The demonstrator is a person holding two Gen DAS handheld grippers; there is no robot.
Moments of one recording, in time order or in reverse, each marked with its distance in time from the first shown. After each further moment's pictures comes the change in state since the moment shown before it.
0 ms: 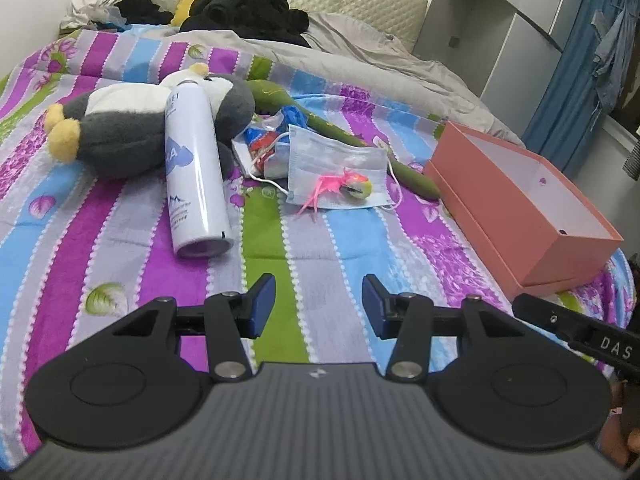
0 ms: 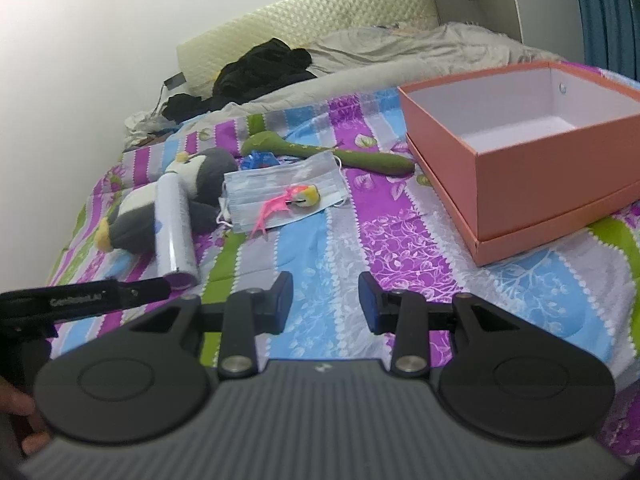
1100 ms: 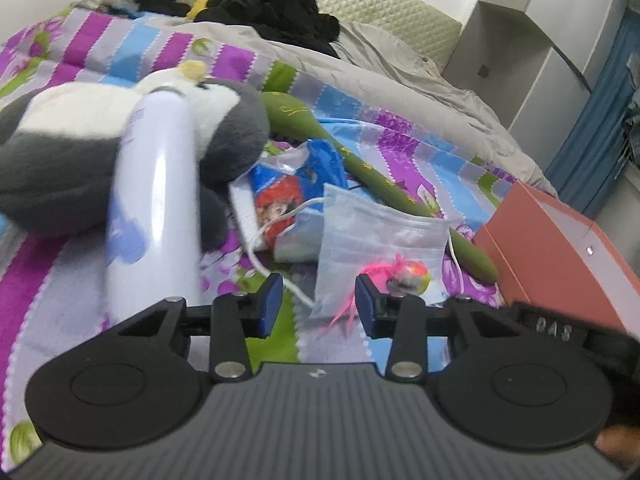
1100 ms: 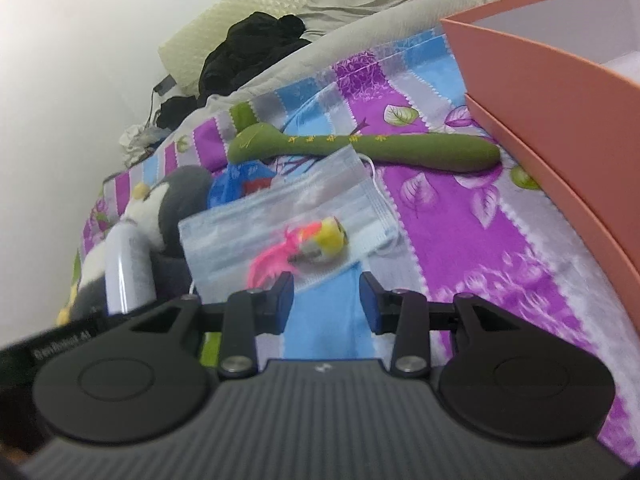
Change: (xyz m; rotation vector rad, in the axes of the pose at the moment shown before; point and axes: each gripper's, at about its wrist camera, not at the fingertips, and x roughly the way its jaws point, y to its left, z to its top) left arm 0.154 0.036 0.082 -0.095 -0.046 0.008; right arm 0.195 -0.003 0.060 0.177 0.085 0.105
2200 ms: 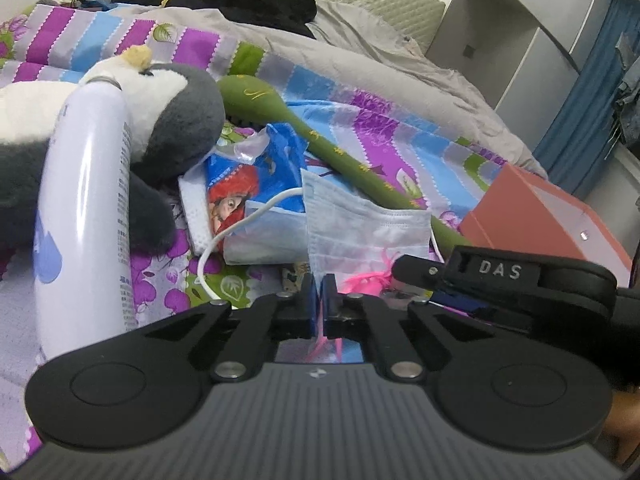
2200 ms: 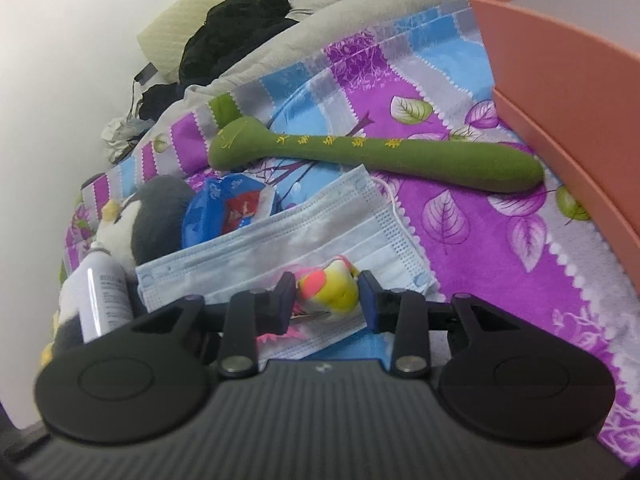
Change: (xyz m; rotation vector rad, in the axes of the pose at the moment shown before) left arm 0.031 -0.024 0.006 0.018 0.046 -0.041; right arm 0.047 0.009 0.035 0.022 0.071 -0.040
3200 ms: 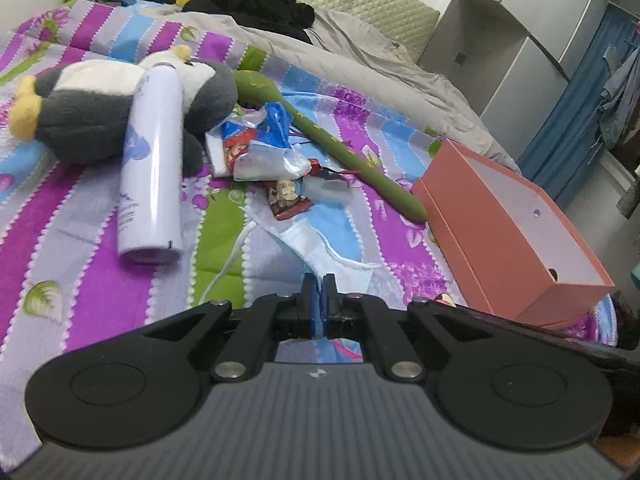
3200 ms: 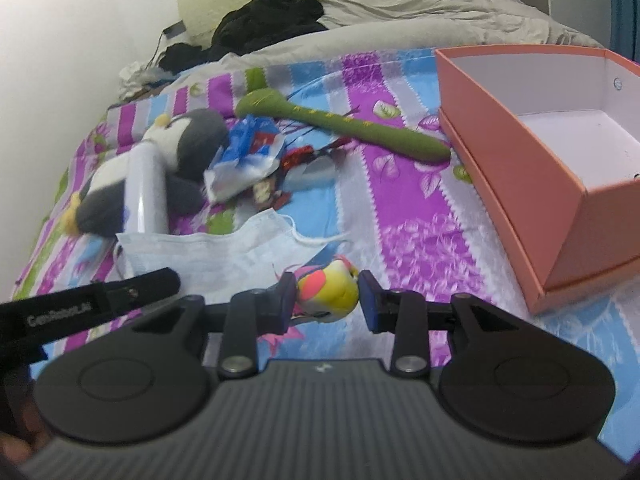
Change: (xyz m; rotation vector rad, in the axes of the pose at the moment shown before) left arm -0.141 -0.032 -0.078 -0.038 -0.003 0.001; right arm -0.145 0.010 -0.081 -0.260 0.002 -0.091
